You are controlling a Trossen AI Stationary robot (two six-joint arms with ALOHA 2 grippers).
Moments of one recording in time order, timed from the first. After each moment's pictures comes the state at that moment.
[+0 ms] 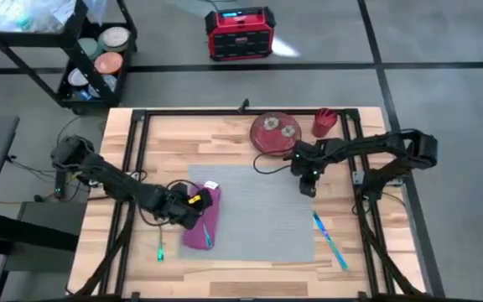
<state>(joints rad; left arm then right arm) -0.44 1.41 0.76 -0.42 -0.45 -2.25 -0.37 1.50 0.61 -0.53 -0.29 -0.05</state>
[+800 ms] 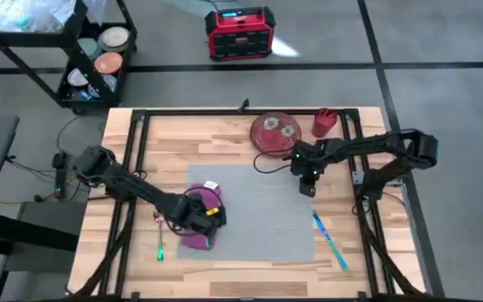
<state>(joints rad) -0.42 1.69 1.12 -0.82 -0.21 -2.09 -0.37 1.50 0.62 -0.51 -0.30 -0.04</state>
